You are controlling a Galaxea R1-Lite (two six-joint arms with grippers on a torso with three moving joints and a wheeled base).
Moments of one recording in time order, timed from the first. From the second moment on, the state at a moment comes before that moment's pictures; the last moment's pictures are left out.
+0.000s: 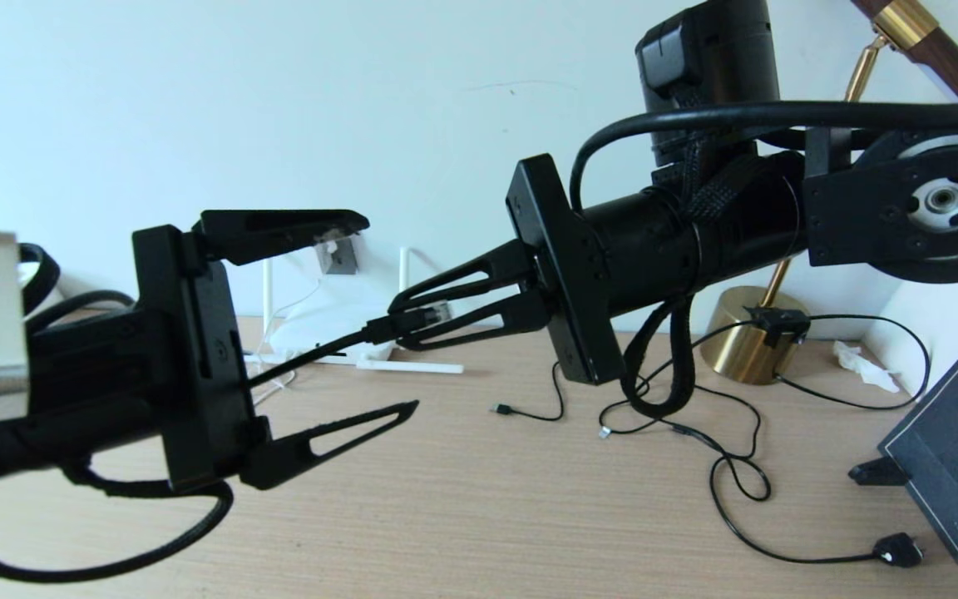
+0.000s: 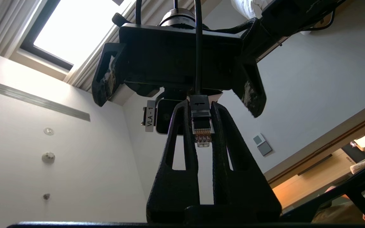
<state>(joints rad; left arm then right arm) -0.45 1.30 -0.68 -0.79 -0.75 0.76 0.76 1.87 -1.76 0.24 1.05 1.87</state>
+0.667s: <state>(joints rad) -0.45 1.29 -0.62 -0.87 -0.75 0.73 0.75 1.87 -1.76 0.24 1.05 1.88</state>
